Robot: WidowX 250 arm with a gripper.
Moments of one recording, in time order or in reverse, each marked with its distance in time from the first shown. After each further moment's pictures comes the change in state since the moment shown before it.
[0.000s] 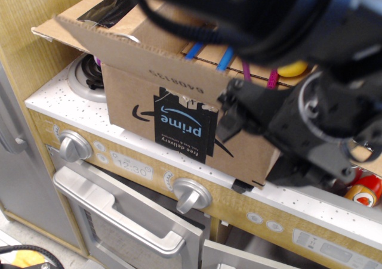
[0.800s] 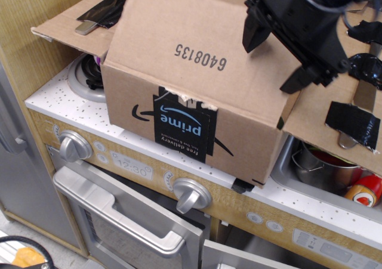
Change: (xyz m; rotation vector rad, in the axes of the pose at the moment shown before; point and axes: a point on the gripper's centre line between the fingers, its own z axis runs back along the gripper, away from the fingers) arm 0.088 0.031 -0.027 -0.137 -0.058 -0.216
